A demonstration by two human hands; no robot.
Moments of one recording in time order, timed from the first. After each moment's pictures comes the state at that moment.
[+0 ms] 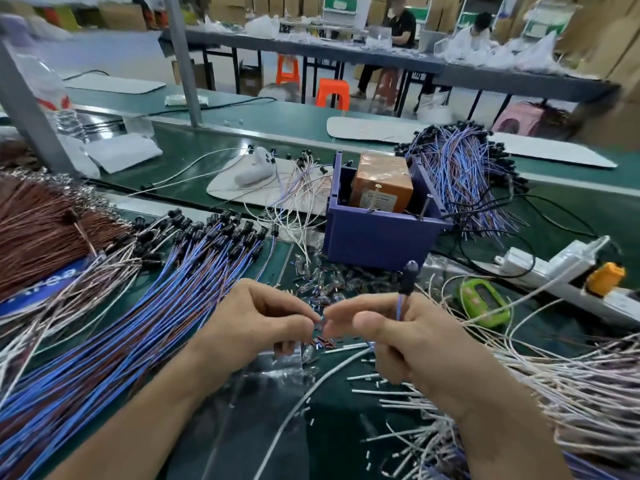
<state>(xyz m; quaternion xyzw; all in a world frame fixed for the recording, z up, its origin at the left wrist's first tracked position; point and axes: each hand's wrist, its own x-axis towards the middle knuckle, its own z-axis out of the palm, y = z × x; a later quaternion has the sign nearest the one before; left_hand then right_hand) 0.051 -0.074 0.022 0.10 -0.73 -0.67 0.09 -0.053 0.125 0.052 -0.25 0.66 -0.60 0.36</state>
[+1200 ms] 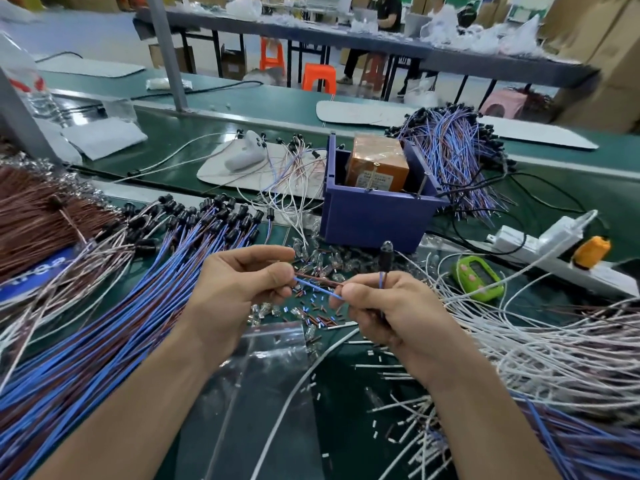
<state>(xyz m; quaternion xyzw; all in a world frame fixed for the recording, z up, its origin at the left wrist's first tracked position) 0.047 -0.084 0.018 0.16 -0.56 -0.79 0.19 -0.044 0.103 0.040 -0.15 0.65 -0.65 0.37</state>
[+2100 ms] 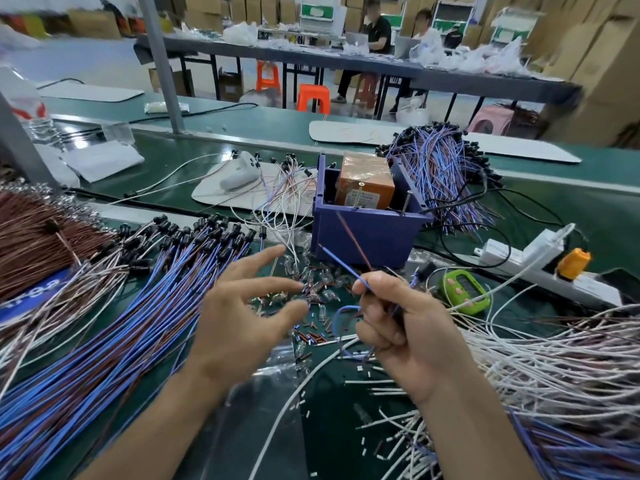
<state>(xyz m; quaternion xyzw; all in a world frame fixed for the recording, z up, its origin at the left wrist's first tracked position) 0.050 -0.072 0.007 0.13 -0.84 -0.45 0.29 -0.049 0.114 0.038 -0.11 0.47 -0.81 0.34</state>
